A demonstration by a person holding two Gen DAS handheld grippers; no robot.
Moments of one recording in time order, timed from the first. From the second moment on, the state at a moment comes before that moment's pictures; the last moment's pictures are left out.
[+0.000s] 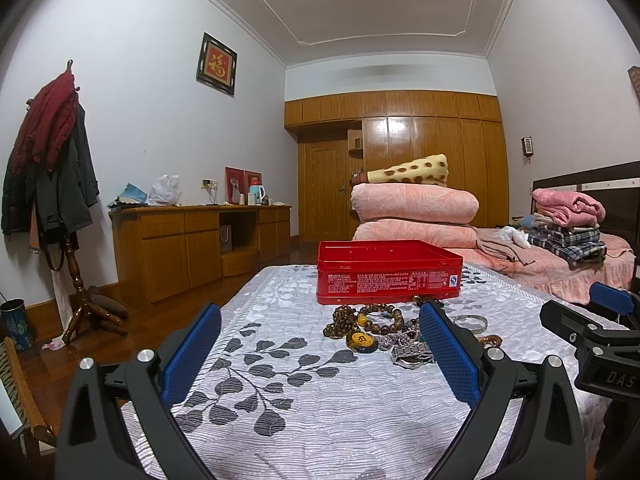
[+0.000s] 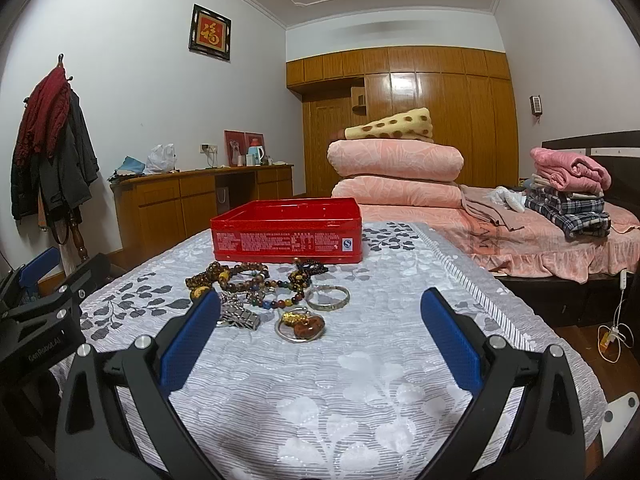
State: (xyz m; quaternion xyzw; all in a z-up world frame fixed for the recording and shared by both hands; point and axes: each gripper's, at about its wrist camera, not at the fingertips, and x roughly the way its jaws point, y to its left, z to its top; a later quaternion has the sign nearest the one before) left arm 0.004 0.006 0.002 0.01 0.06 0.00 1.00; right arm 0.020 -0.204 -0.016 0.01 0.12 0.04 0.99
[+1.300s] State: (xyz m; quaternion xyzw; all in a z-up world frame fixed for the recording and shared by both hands) left arm 0.092 -0.016 -0.021 0.00 0.29 -0.06 0.96; right arm 0.102 -0.206 -0.035 0.02 0.33 0.09 0.94
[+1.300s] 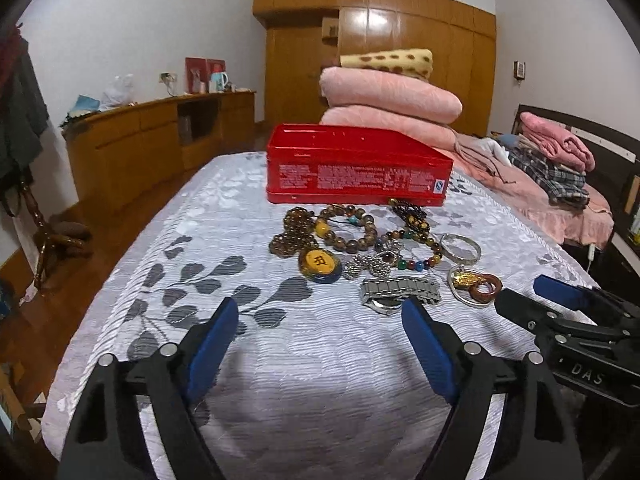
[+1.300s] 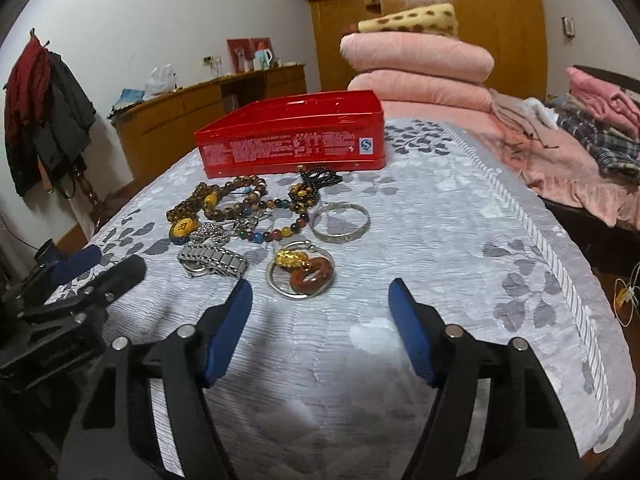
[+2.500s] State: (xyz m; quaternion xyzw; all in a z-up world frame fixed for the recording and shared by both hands) left arm 0.156 -0.045 -0.033 -0.04 0.40 -0.14 0.91; right arm 0.158 -0.197 -0.041 0.02 0.41 0.14 0.90
